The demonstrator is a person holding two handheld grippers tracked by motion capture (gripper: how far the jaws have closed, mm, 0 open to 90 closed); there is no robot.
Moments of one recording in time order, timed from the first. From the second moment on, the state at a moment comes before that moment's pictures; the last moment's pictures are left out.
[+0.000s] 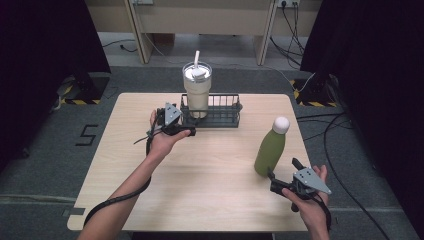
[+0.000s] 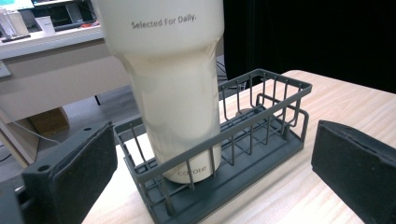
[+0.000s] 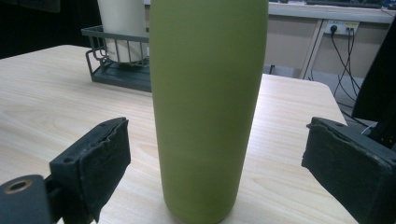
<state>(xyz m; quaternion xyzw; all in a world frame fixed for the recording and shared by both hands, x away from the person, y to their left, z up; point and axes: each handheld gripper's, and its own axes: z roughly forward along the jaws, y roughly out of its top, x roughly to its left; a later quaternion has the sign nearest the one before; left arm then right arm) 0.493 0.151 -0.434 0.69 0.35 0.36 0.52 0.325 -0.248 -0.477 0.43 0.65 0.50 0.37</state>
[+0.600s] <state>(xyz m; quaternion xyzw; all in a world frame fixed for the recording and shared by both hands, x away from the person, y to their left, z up) 0.459 0.182 -0.437 0.69 0.35 0.37 0.52 0.342 -0.234 -0.450 0.42 0.65 0.51 0.38</state>
